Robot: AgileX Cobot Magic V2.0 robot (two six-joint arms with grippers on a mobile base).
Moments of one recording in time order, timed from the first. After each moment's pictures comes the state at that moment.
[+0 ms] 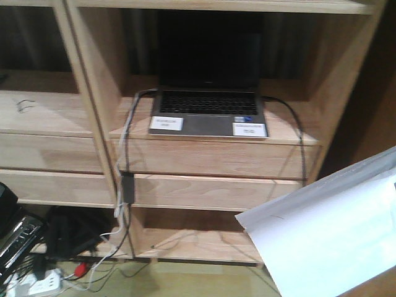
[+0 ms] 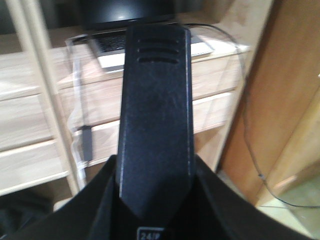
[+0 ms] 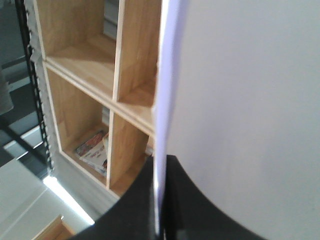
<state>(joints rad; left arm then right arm) -0.42 0.27 -0.42 -0.07 0.63 0.00 0.24 0.47 0.01 -0.18 -0.88 1.31</state>
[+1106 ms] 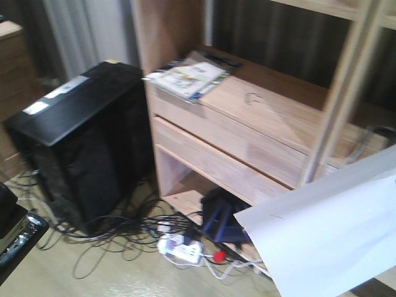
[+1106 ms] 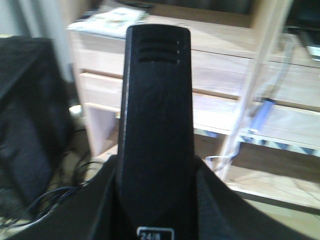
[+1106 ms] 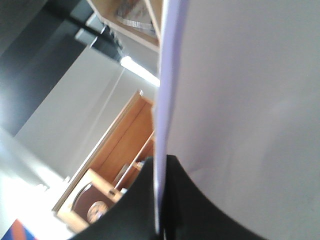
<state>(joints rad) -0.42 0.27 -0.42 -0.07 0.63 0.00 0.24 0.47 0.01 -0.18 -0.88 1.31</state>
